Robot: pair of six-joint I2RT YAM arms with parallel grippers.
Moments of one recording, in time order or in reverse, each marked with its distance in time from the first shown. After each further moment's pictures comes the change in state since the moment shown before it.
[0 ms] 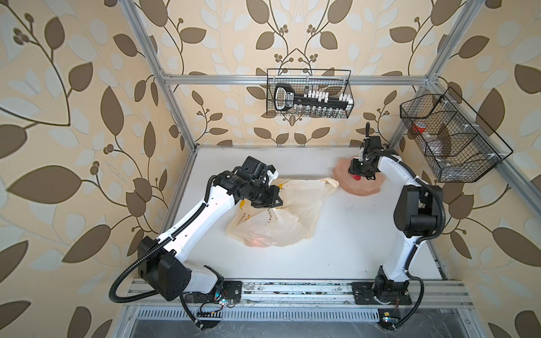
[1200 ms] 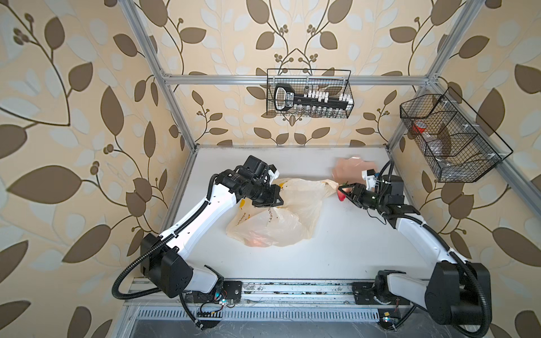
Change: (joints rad) left arm 0.000 0.026 0.013 0.001 0.002 0.000; right arm -0.001 -0.782 -0.970 0.651 -0.674 0.513
